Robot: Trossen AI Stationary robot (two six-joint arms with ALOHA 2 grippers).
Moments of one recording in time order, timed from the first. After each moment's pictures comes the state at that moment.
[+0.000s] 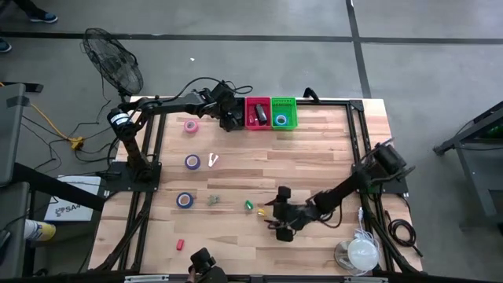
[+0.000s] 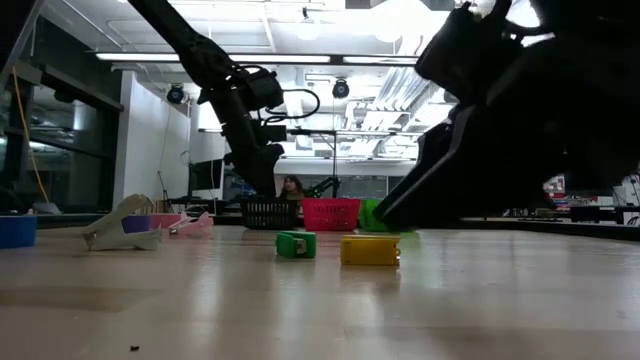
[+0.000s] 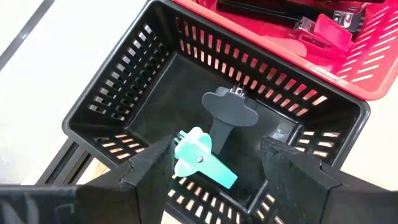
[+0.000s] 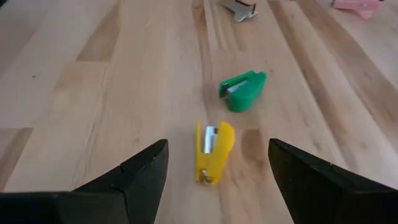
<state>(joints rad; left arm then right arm) 0.65 1.76 1.17 -0.36 -0.09 0.11 0.51 1.90 0.79 0.46 0.49 0.31</state>
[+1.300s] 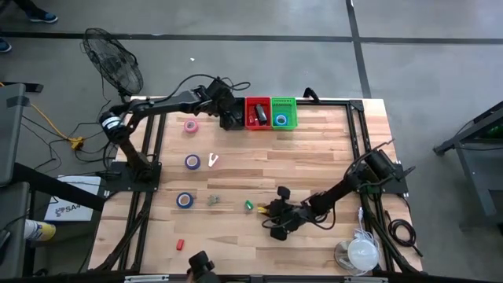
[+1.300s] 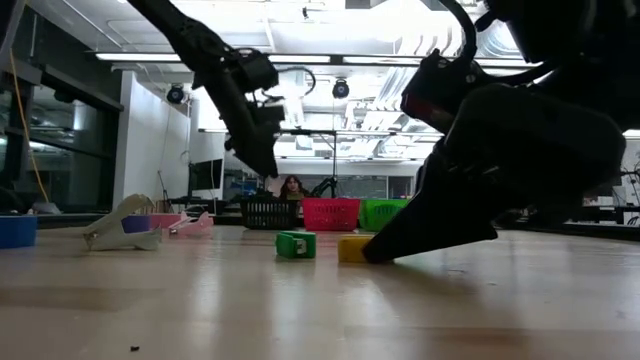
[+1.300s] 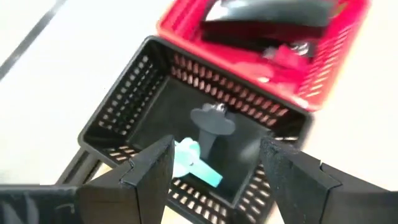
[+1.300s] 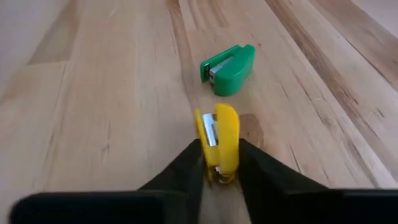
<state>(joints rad) 0.65 1.67 1.17 -0.38 -0.02 0.13 0.49 1.99 0.82 0.49 0.52 0.46</state>
